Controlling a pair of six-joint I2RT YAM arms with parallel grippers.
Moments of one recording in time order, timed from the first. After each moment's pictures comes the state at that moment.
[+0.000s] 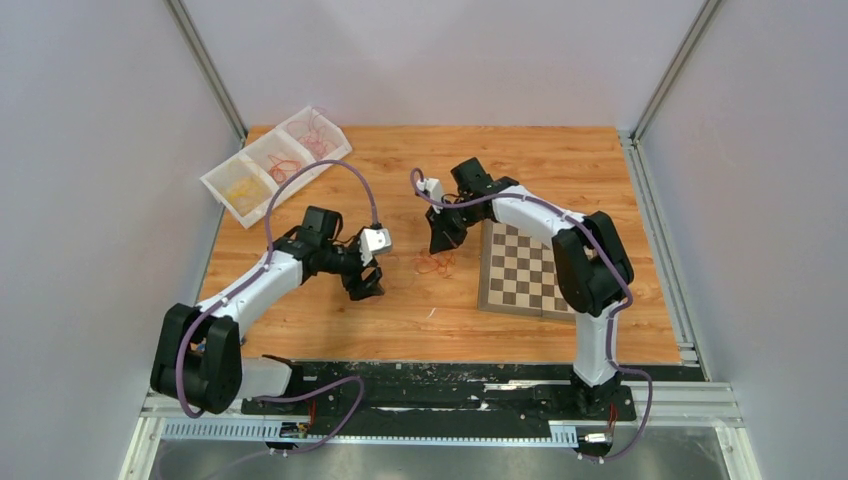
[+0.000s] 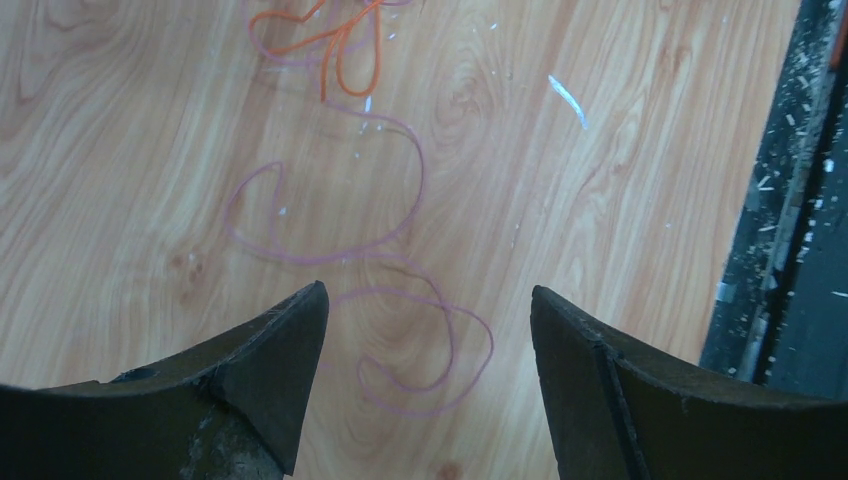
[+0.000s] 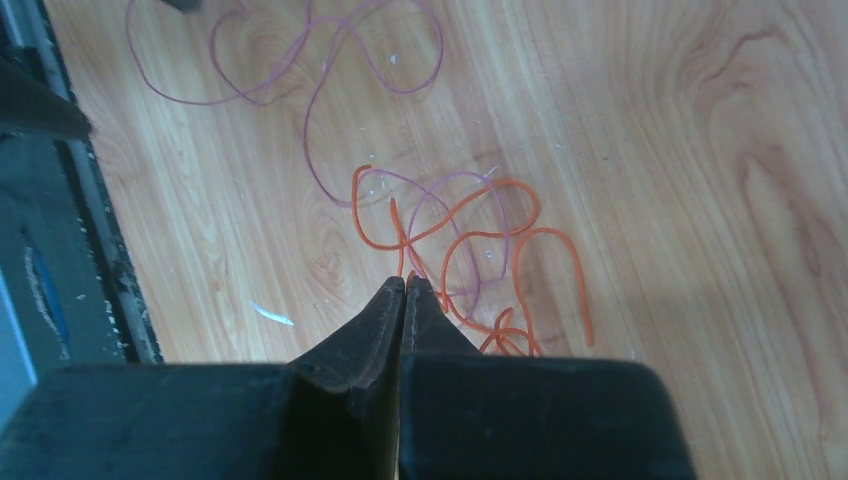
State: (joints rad) left arm -0.28 1.28 0.76 -0.49 0.74 0.73; right arm 0.55 2.00 1.50 -0.57 -0.66 -0.36
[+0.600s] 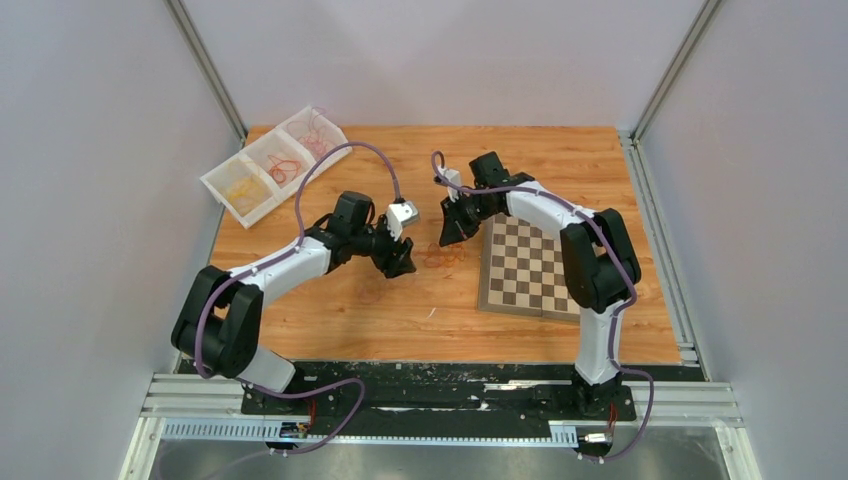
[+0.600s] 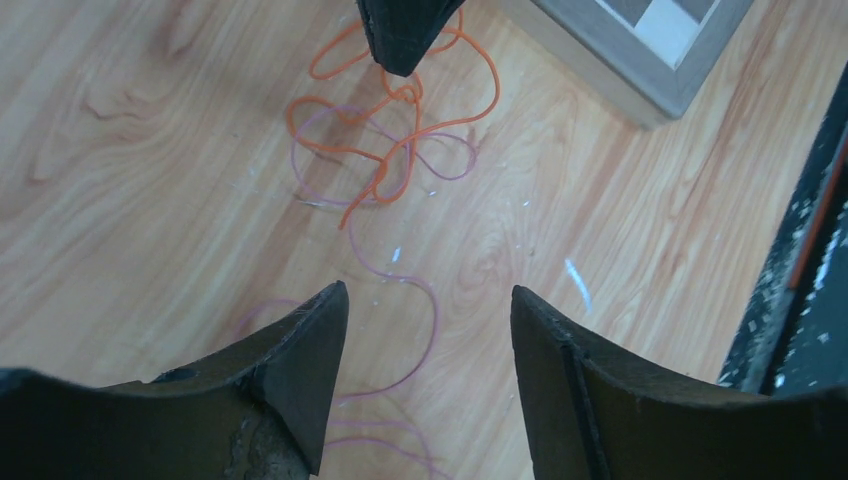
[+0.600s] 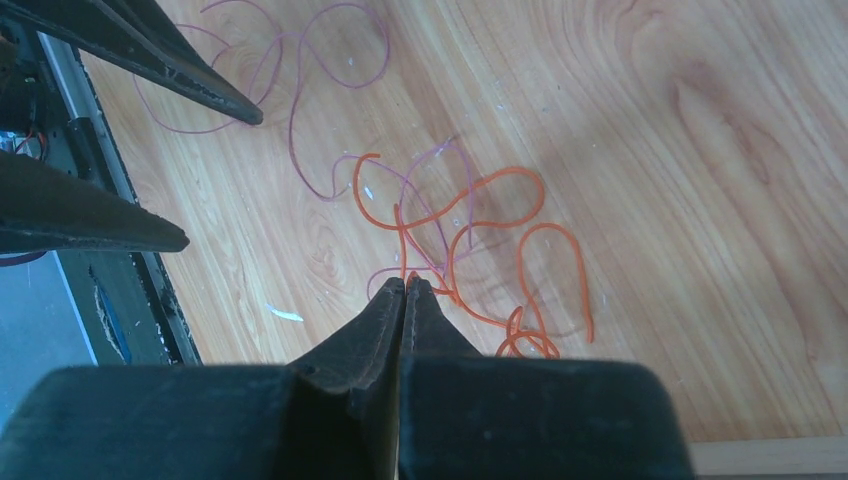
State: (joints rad) left arm -0.47 1.49 0.87 -0.16 0.60 0.32; right arm 0.45 1.99 1.48 -0.54 -0.74 -0.21
